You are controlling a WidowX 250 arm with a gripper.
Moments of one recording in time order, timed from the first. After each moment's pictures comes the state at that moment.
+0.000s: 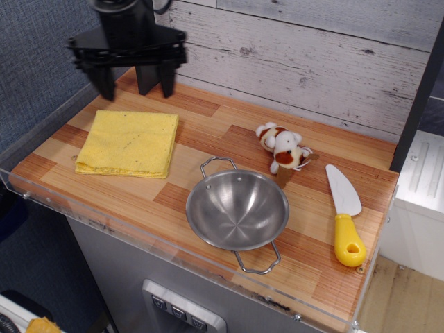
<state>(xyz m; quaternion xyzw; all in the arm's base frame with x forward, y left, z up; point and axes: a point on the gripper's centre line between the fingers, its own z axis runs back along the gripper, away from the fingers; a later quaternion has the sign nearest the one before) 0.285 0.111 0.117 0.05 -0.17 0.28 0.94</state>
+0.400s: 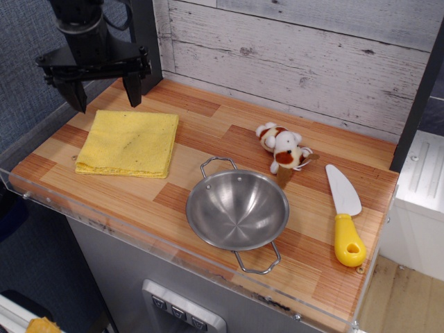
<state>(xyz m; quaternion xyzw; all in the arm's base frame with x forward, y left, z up) 0.284 0.150 0.089 0.05 -0.17 0.31 0.93</state>
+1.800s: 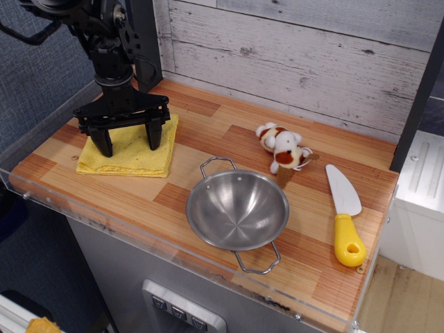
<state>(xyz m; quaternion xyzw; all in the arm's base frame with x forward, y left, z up) 0.303 0.146 0.012 0.03 -0.09 0.36 0.93</state>
